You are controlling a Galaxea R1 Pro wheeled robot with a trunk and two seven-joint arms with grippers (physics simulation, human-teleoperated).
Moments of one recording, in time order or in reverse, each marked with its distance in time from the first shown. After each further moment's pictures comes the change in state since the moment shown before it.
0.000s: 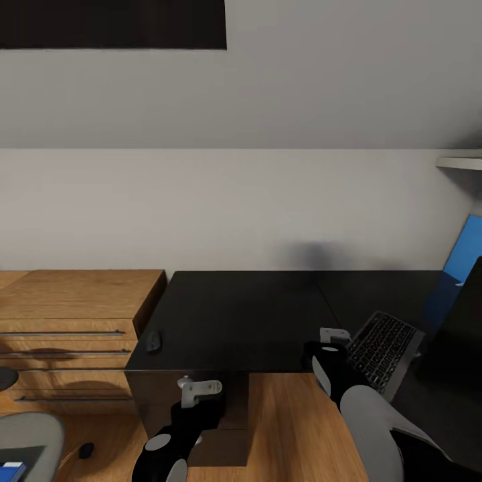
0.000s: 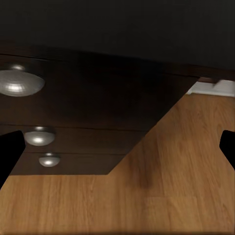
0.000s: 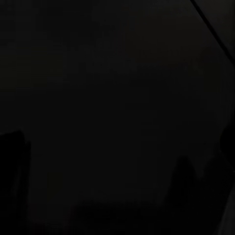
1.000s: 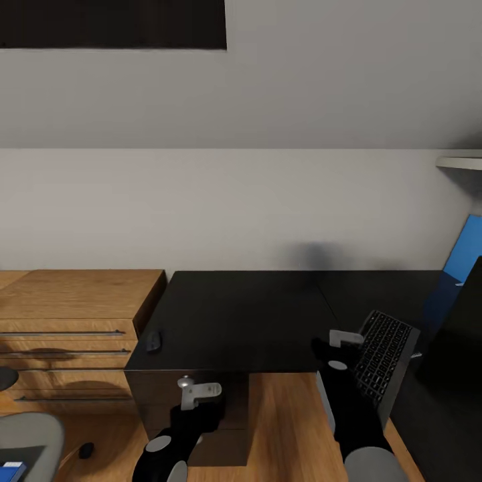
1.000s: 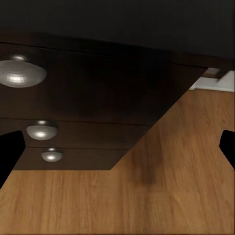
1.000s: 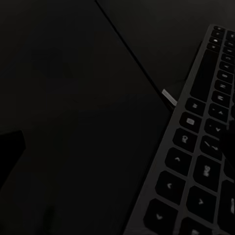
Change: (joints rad) left arm 0.000 0.002 0.003 0.022 -0.001 -0.003 0.000; right arm 0.317 0.084 0.115 -0.640 -0.042 0.124 -0.041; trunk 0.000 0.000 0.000
